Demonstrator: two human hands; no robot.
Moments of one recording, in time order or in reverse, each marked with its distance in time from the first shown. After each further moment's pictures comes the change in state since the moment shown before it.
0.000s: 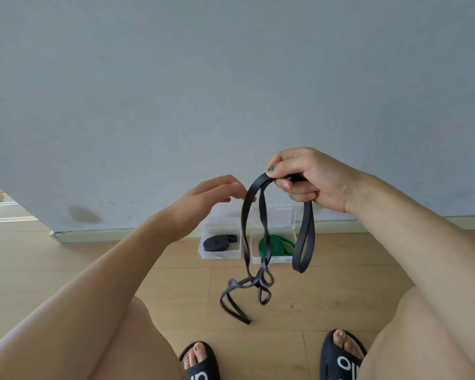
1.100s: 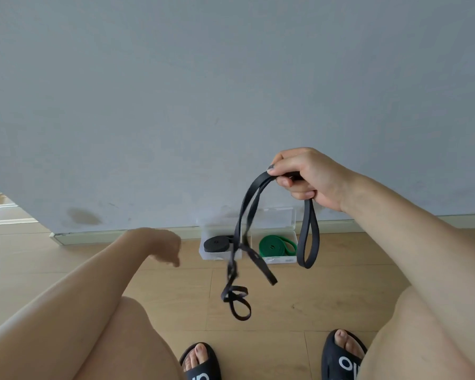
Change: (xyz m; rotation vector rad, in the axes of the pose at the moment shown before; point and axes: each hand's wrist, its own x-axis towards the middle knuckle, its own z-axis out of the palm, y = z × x) left_hand -0.011 -0.087 -0.040 1.106 -0.492 -0.749; right_hand 0.009 0.006 -0.003 -0.036 0.102 0.015
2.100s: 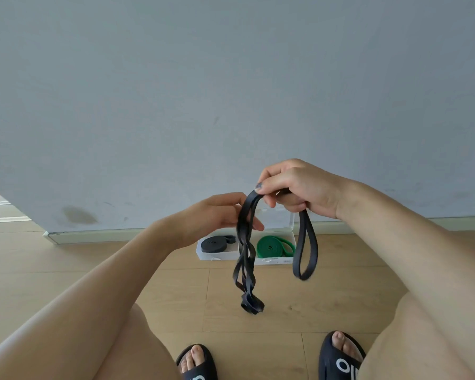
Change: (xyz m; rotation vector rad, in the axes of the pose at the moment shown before) left_hand -0.055 0.073 -0.042 -1.103 0.182 0.747; right_hand -0.002 -0.003 0.014 -0.132 -0.151 0.068
